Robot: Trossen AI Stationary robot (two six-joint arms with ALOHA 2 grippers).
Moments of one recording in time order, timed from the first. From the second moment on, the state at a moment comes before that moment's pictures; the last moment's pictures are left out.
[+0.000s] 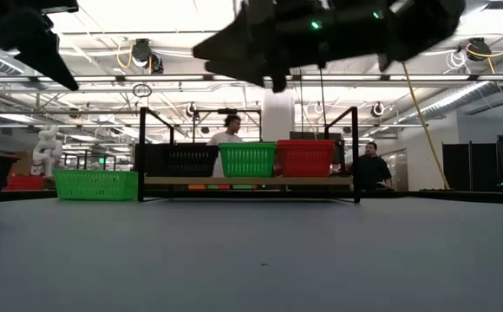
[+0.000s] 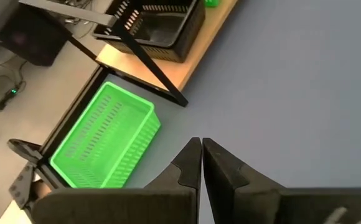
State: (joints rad) left arm -0.52 0.94 0.82 -1.27 -0.80 -0.88; right arm 0.19 1.83 0.89 0.87 0.36 0.07
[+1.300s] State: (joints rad) left arm -0.36 0.94 0.72 -1.10 -0.80 -0.79; right arm 0.20 2.41 2.02 -0.08 0.07 -0.33
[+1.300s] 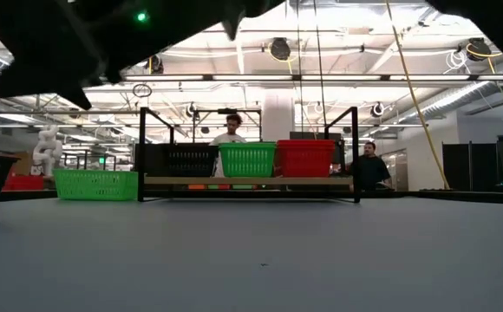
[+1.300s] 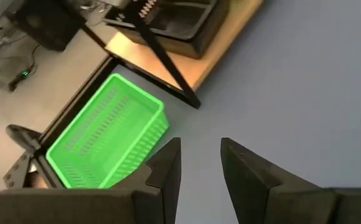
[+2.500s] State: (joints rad) left arm -0.18 0.93 0.72 -1.03 -0.67 -0.63; right arm 0.28 2.54 1.99 0.05 0.42 -0.96
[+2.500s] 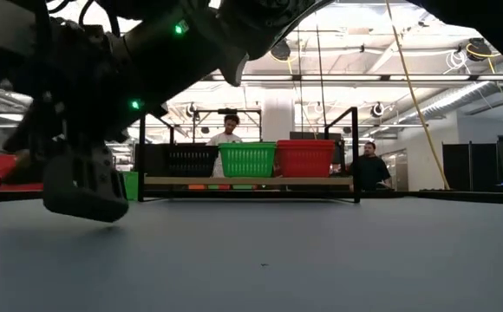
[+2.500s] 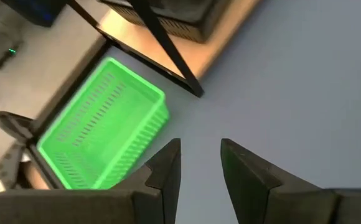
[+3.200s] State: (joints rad) left arm -0.17 0.94 0.68 -0.82 -0.91 -0.67; right arm 0.19 2.34 1.99 -0.64 0.59 -0.47
